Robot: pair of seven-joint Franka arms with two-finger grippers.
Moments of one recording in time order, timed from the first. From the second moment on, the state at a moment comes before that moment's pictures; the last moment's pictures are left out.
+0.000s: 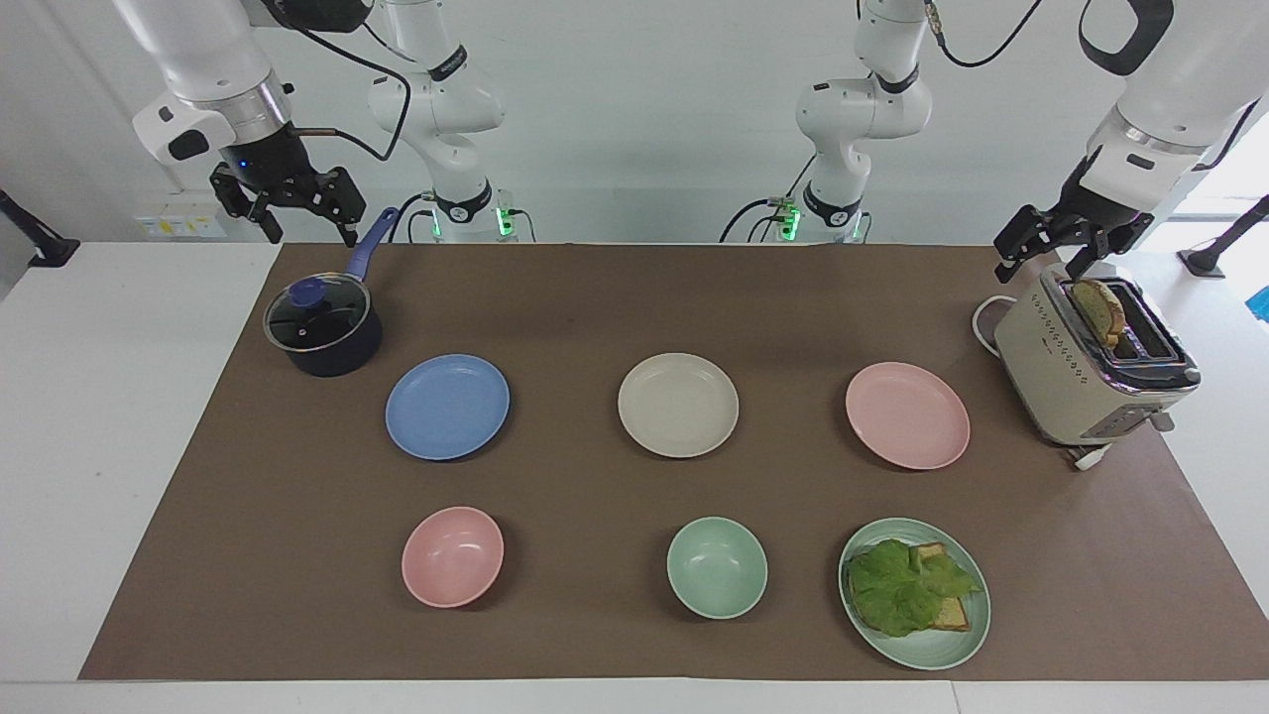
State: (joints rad) left arm -0.02 0.00 0.04 -1.56 -0.03 1.55 0.00; right arm 0.05 -0.10 -0.09 -1.65 -0.02 1.53 0.03
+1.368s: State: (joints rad) left arm 0.04 0.17 0.05 -1.99 -0.03 2.05 -0.01; right arm 0.05 -0.11 -0.09 -1.66 -0.02 1.53 0.03
